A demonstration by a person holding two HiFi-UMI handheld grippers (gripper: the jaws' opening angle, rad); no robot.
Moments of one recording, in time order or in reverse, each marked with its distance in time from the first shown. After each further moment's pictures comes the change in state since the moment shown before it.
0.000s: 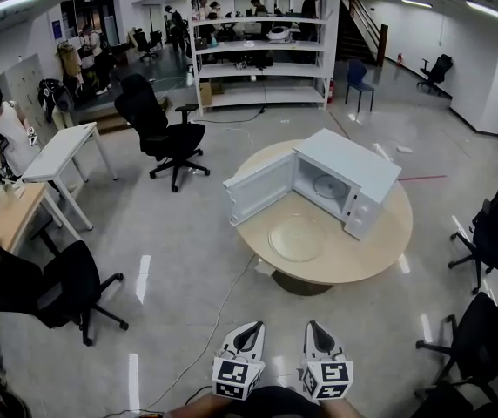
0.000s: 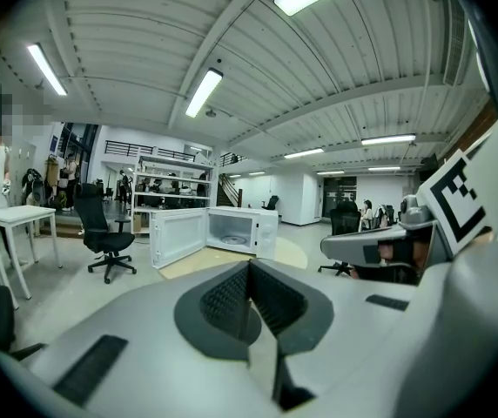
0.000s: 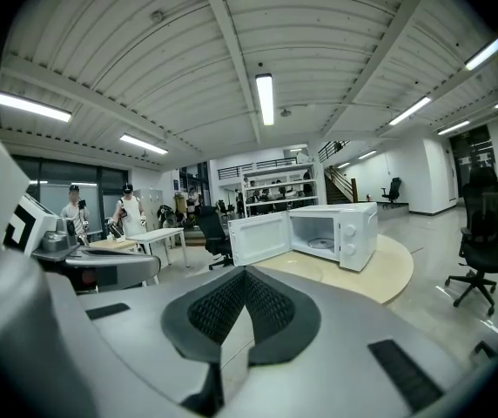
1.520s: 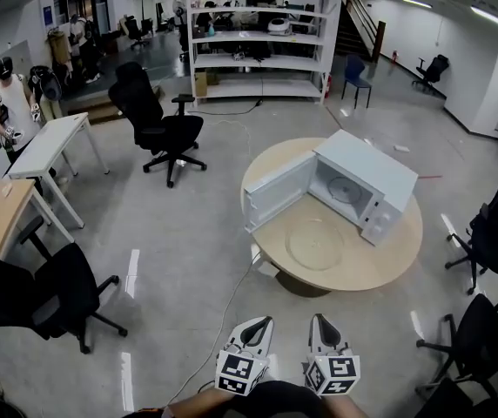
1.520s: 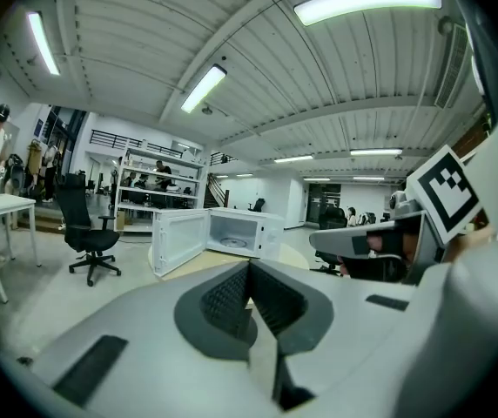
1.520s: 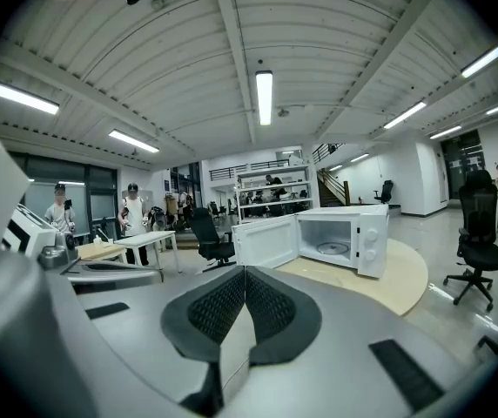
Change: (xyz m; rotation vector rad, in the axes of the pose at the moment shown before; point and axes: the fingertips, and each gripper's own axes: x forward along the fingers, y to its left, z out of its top) left arm 0.023 0.115 0.015 -0.023 -0.013 -0.131; right arm 0.101 0.068 0.032 0.011 -0.009 -0.066
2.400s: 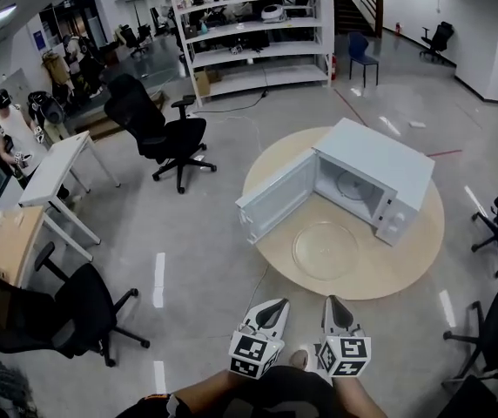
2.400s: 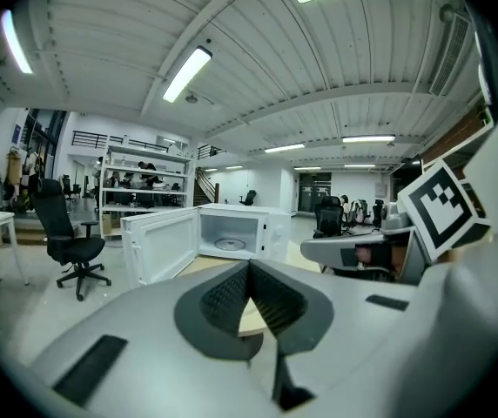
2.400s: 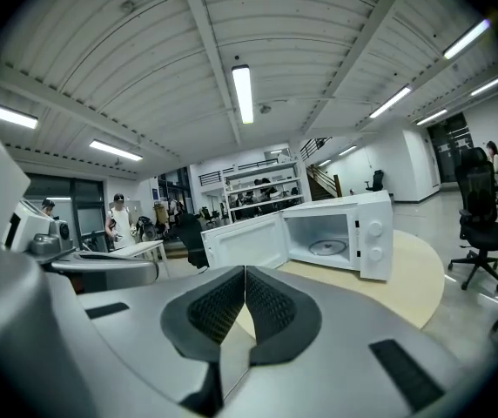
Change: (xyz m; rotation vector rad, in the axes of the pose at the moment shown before) left arm 0.135 0.022 0.033 0.077 0.064 -0.055; right arm 0.108 -0.091 0.012 0.098 -0.022 -0.026
